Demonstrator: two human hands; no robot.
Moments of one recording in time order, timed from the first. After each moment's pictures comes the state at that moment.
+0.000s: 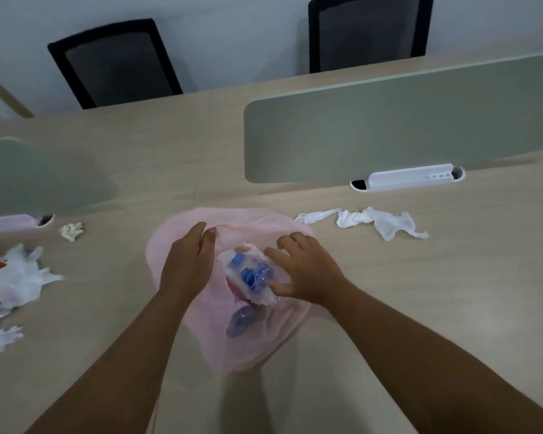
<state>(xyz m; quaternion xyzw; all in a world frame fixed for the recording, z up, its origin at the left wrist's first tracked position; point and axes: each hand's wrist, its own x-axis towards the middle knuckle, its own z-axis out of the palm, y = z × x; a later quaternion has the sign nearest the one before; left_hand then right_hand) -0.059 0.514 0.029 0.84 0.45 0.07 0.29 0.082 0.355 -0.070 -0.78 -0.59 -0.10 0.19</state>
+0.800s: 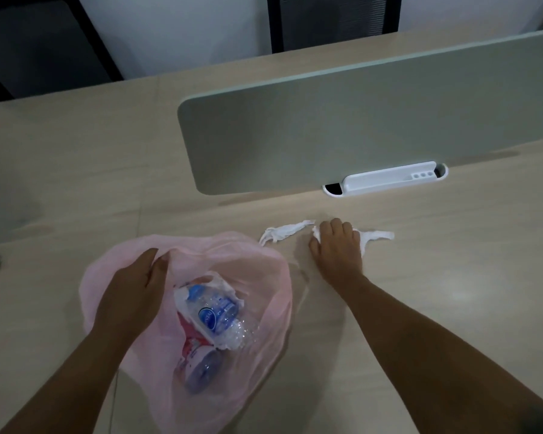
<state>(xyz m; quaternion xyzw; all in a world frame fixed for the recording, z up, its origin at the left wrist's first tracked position) -0.018 0.554 -0.015 0.88 0.43 0.02 0.22 0.215 0.331 -0.162 -0.95 -0.27 -0.11 0.12</state>
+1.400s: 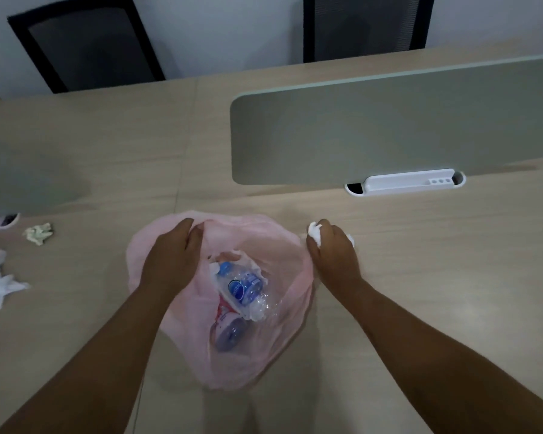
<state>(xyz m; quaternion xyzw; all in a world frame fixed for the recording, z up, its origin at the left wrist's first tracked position) -0.023 0.548 0.007 0.88 0.41 0.06 0.23 0.150 0.354 -0.108 -0.91 -0.33 -0.08 0.25</state>
